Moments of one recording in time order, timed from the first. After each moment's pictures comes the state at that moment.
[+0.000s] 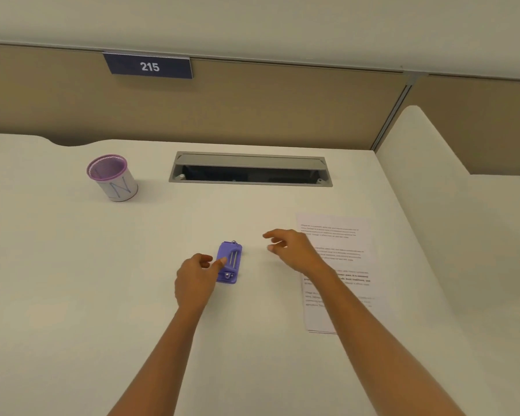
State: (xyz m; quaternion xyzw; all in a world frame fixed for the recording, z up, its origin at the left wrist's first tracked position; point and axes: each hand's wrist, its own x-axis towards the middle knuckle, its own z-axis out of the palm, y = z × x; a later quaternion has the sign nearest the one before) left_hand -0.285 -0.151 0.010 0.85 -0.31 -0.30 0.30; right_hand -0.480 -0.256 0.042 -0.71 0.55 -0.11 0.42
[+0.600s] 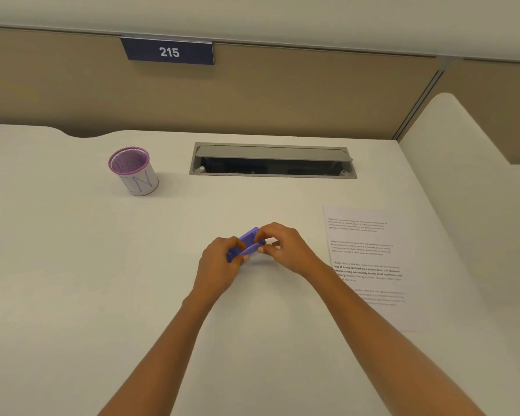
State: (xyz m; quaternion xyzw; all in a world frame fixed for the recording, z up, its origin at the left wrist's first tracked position) left_hand -0.240 -0.159 0.015 0.74 -0.53 -0.29 0.29; right_hand -0.405 -0.243 0.013 -0.80 0.43 -0.16 0.38
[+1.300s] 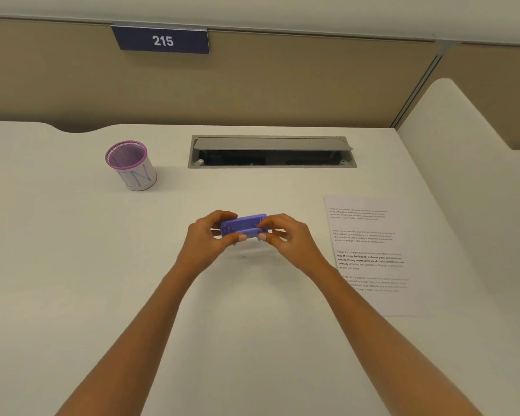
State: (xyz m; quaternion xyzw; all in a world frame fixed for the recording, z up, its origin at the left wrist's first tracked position) left_hand -0.200 -0.170 0.037 0.65 -0.56 -0.33 0.38; right_hand -0.403 -0.222 0.020 -0.73 0.44 -0.30 0.43
